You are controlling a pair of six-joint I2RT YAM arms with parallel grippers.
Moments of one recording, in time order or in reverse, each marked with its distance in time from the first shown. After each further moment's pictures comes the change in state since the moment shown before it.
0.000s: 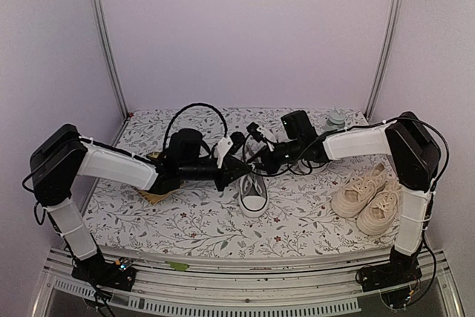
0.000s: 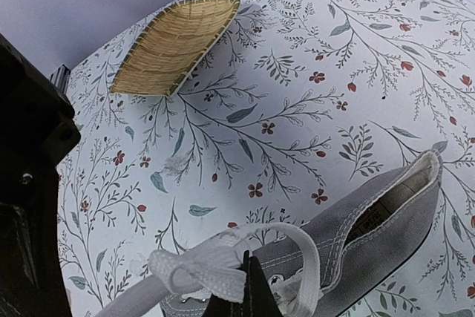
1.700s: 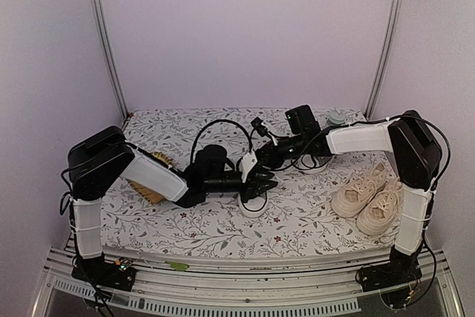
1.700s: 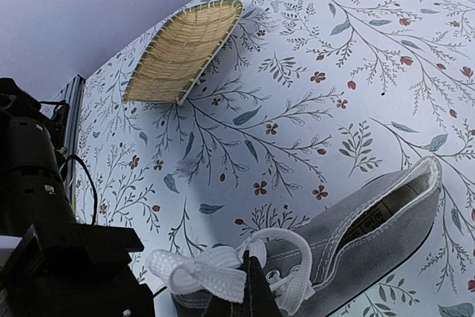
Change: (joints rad) left arm -0.103 0.304 0.124 0.302 -0.002 0.048; right arm -0.042 -0.002 0.040 -0.064 -0.094 0.036
